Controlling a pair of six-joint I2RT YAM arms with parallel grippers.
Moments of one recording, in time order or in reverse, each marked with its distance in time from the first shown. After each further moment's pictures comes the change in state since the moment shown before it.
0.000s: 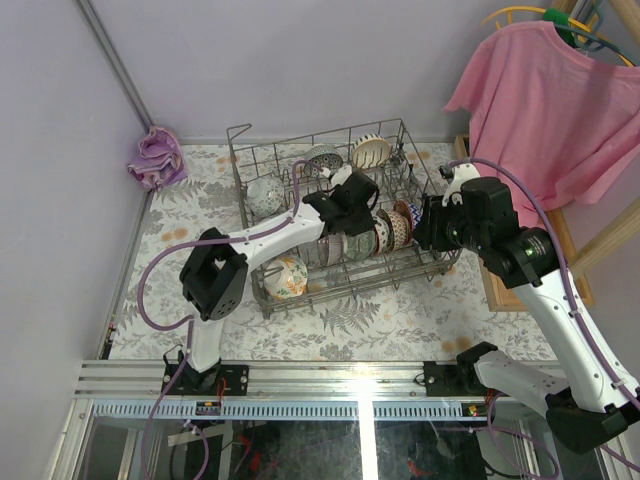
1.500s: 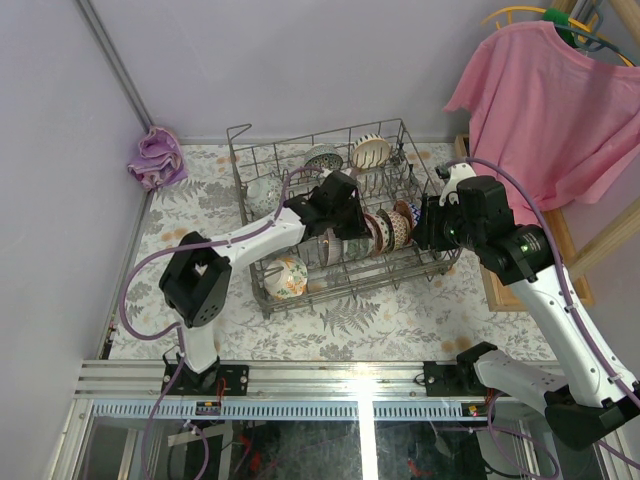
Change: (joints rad) left arm 0.044 -0.114 -0.182 0.164 0.315 0.188; right arm 0.000 0.020 -0.005 0.000 0.000 -0.003
